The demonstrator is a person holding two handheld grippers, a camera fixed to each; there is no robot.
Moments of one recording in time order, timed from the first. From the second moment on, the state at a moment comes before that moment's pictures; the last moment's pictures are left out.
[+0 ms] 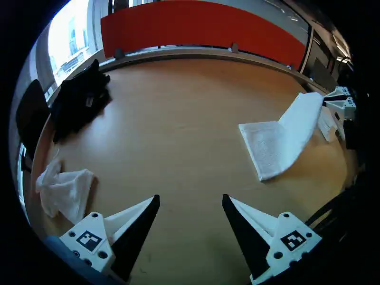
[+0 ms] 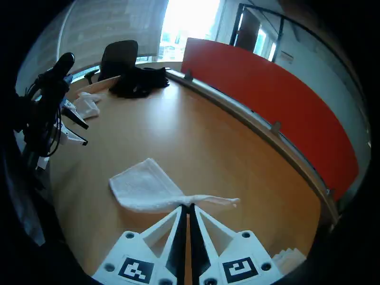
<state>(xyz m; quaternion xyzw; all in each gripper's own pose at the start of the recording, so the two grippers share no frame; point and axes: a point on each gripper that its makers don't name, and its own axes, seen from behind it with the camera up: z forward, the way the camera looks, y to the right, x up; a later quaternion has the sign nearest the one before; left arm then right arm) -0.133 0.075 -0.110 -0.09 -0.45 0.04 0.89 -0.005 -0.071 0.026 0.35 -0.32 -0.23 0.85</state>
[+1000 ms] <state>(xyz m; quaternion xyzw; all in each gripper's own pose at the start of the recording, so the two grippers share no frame) -0.113 0.067 -0.105 -0.08 -0.43 0.03 0.90 -0.052 -0.163 0.001 0.45 -0.34 -0.23 0.79</state>
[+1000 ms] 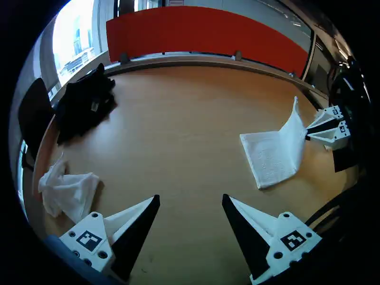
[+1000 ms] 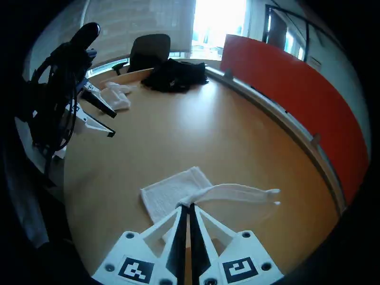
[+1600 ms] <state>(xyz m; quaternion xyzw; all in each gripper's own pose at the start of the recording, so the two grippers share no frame) -0.109 0.046 -0.115 -0.06 -0.43 0.02 0.90 -0.096 -0.191 -0.010 0.48 -0.37 -0.23 0.76</state>
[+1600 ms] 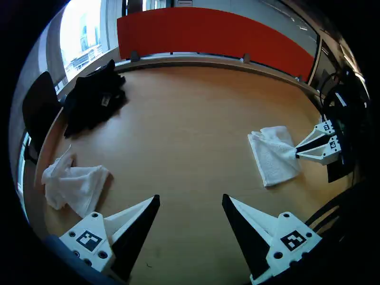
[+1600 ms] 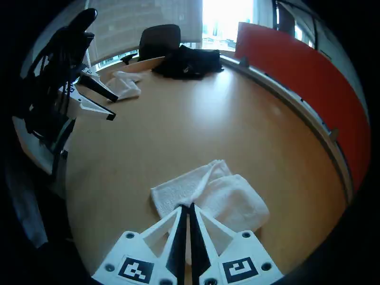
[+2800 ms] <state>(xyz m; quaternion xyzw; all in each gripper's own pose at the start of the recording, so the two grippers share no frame) -0.110 0.047 -0.111 -0.06 -0.43 0.02 0.90 -0.097 -0.187 -0.016 0.49 -0.38 -0.22 0.75</state>
